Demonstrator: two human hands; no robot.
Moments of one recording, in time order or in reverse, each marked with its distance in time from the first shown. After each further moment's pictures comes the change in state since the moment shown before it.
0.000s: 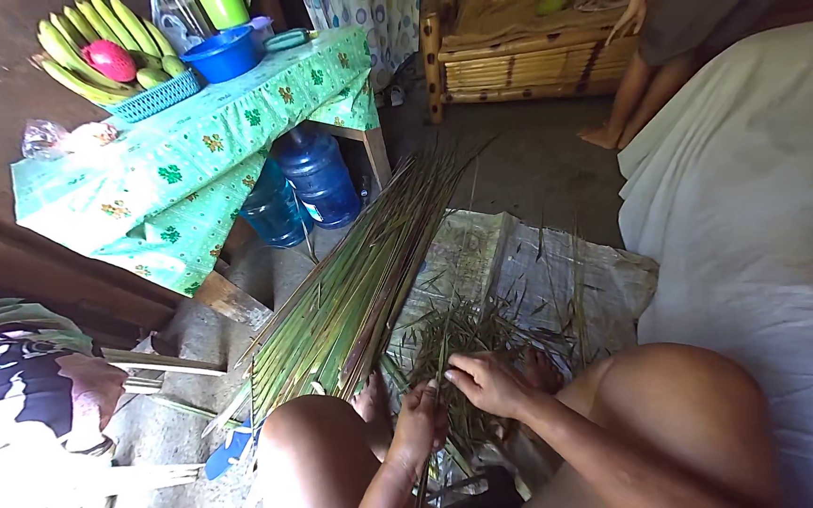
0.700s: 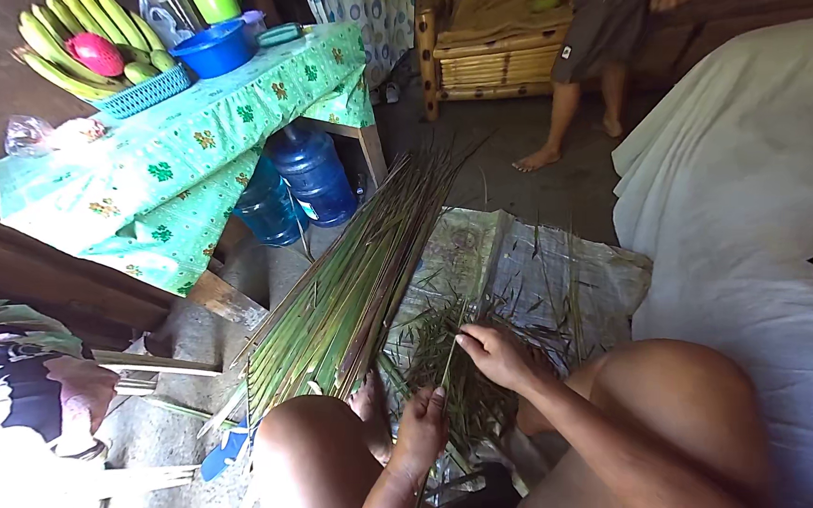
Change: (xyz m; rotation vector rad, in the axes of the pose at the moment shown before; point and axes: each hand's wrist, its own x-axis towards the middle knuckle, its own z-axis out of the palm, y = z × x) left_hand -0.004 -0.007 -0.001 0.204 -0.035 0.061; right_hand 0.012 0.011 -0.021 0.074 0.141 0.271
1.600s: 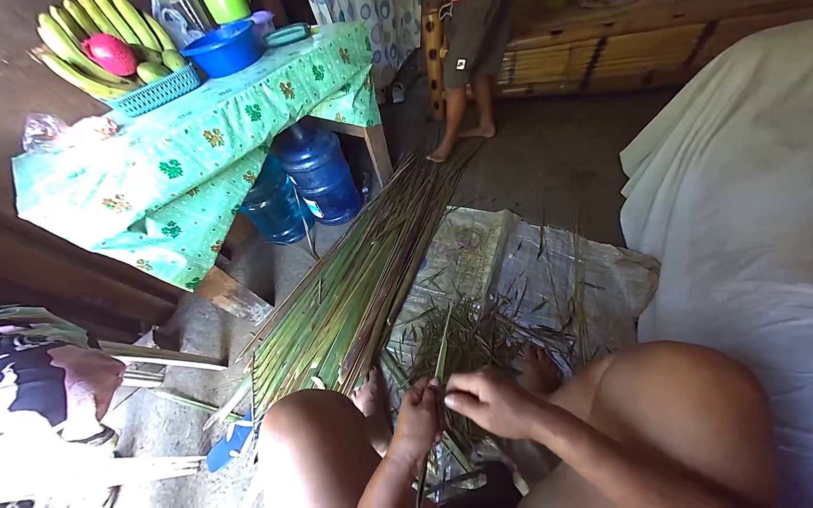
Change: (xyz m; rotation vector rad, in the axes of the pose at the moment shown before) left_hand 0.006 0.002 -0.003 -0.039 0.079 -0.051; right_hand -0.039 -0.022 0.011 0.154 -0.378 -0.210
